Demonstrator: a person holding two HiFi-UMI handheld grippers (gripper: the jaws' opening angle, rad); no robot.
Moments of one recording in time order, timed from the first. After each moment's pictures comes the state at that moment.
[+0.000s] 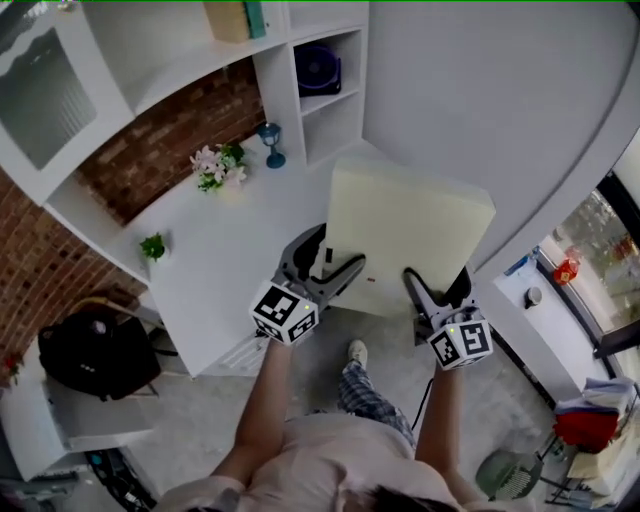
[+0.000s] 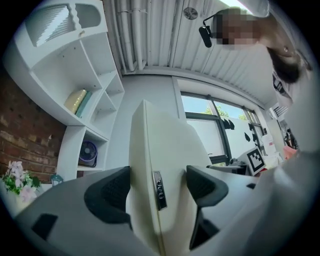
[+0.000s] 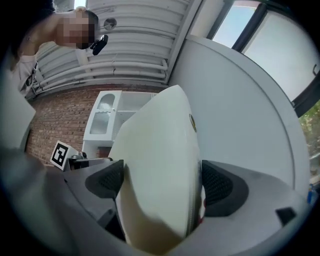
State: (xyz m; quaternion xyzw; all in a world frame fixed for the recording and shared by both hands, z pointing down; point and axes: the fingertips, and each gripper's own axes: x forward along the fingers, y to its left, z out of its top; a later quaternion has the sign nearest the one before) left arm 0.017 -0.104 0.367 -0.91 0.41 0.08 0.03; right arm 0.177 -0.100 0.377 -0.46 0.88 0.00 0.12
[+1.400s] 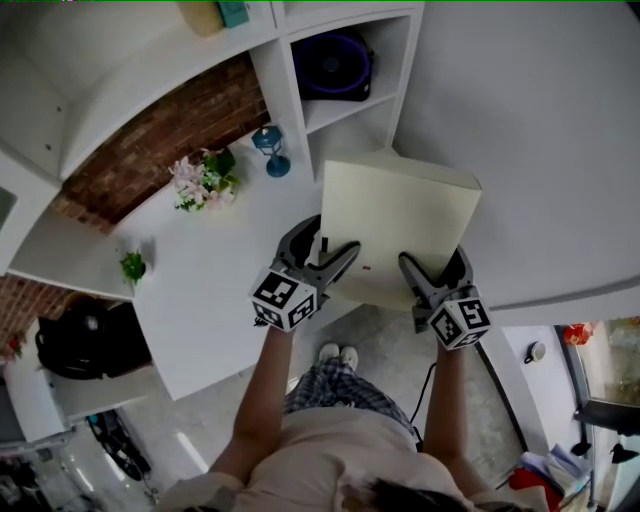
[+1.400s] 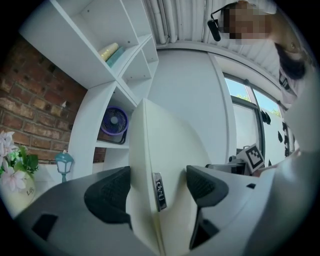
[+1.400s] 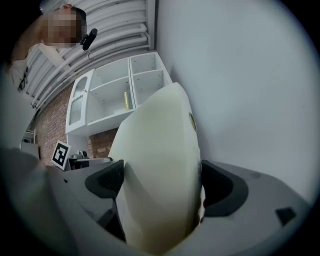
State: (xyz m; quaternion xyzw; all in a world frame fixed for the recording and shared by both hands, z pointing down) left arm -0.046 -0.413 0.441 -0.85 0.51 0.03 -0.10; right arm 0.110 -0.444 0.448 -0.36 0.92 -0.14 0.02
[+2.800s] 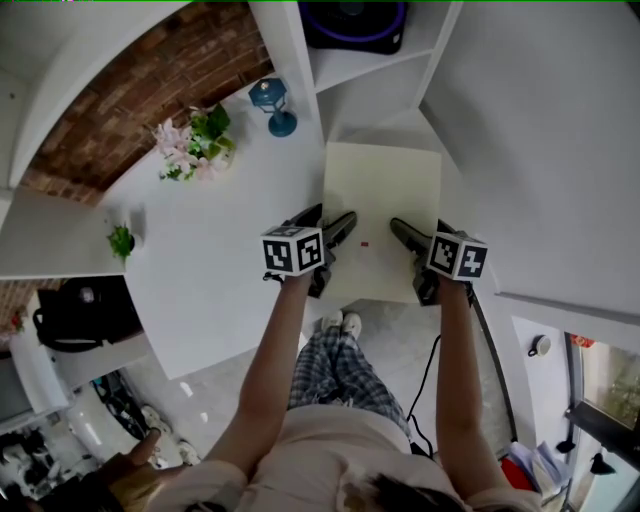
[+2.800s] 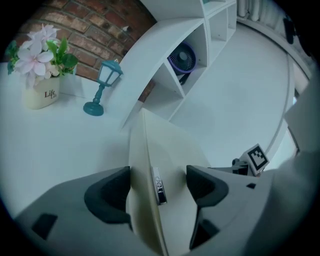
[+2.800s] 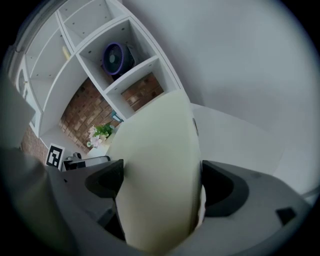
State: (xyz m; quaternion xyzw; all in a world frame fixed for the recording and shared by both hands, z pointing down) left arm -0.095 -0.471 0.639 -0.72 0.55 -0.02 -0.42; right arm 0.058 -0.520 0.638 -0.33 0.82 -0.40 -0.23
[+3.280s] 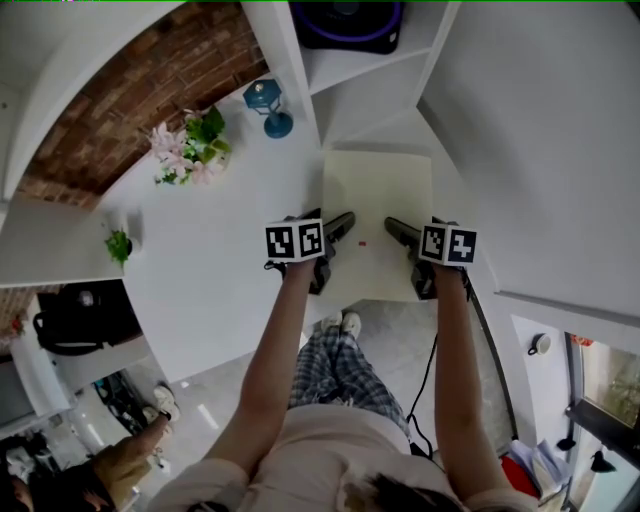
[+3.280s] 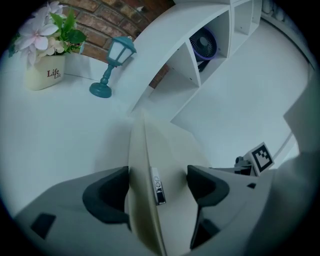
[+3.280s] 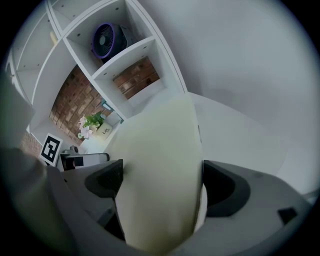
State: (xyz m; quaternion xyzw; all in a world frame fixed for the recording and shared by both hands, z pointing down) left arm -0.094 -0.478 0.674 -0.67 0.54 -0.05 -0.50; right arm 0.053 -0.529 0.665 -0.33 0.80 -0.40 -0.30
